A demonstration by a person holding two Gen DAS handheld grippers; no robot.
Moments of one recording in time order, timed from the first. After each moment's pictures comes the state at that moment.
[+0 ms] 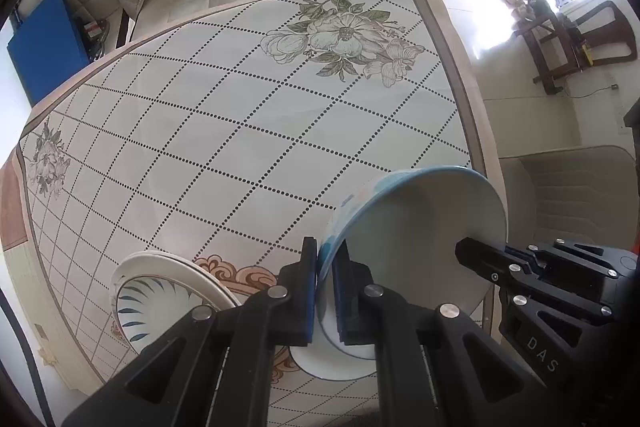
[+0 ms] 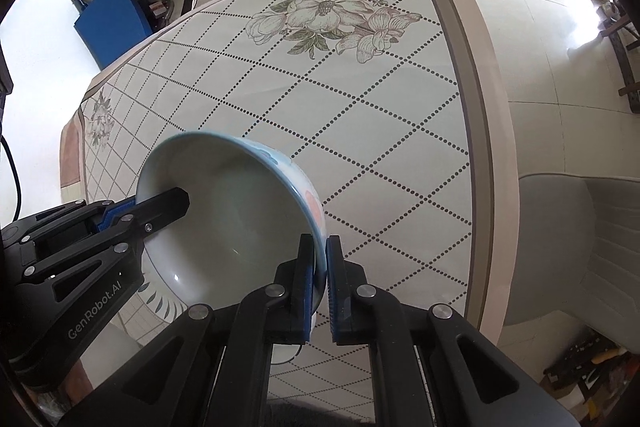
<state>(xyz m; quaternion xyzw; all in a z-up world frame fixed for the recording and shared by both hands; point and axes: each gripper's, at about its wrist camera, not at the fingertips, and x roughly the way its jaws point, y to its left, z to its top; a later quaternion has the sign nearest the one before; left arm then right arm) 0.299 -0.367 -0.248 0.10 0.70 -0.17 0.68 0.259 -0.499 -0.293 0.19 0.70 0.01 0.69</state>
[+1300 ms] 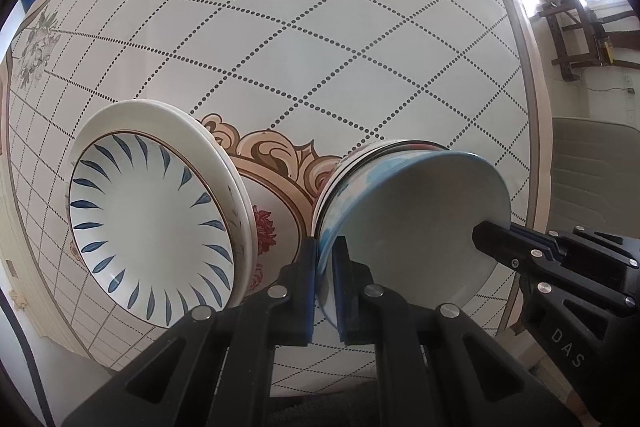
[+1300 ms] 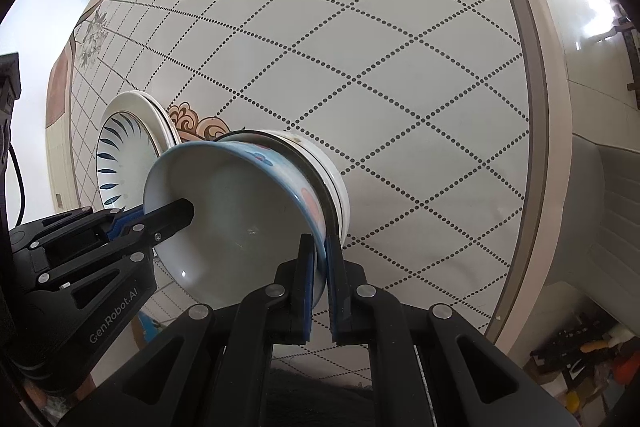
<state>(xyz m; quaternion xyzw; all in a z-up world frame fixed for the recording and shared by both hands) 0.224 -0.309 -0.316 0.07 0.77 -0.13 0.62 0.193 -0.444 -0.339 0.15 0.76 0.04 0.63</state>
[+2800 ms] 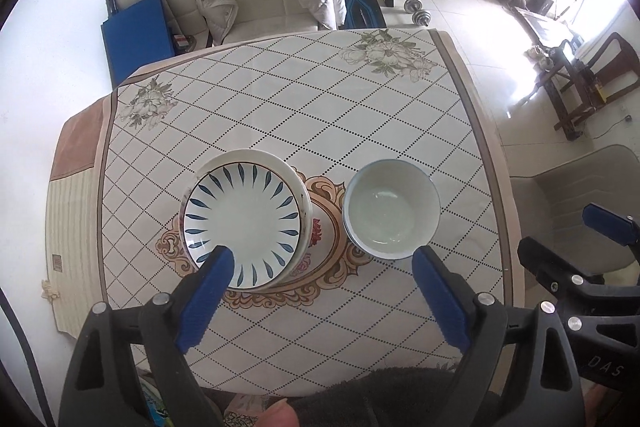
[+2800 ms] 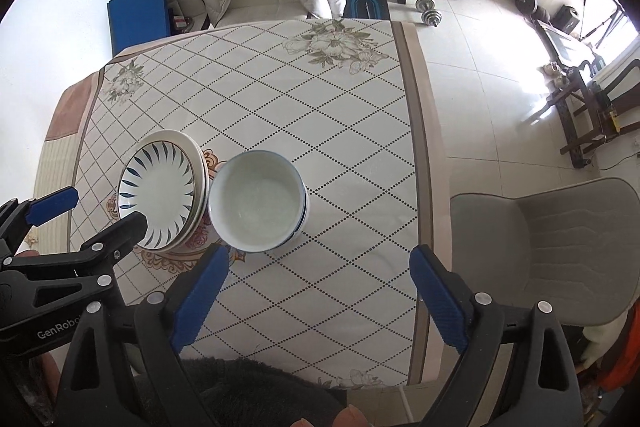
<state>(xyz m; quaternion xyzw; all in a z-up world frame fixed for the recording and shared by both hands) 0.125 -0.277 -0.144 0.09 0.60 -0.09 0.79 0.081 -0.438 -0.152 0.06 0.61 -0.03 0.79</state>
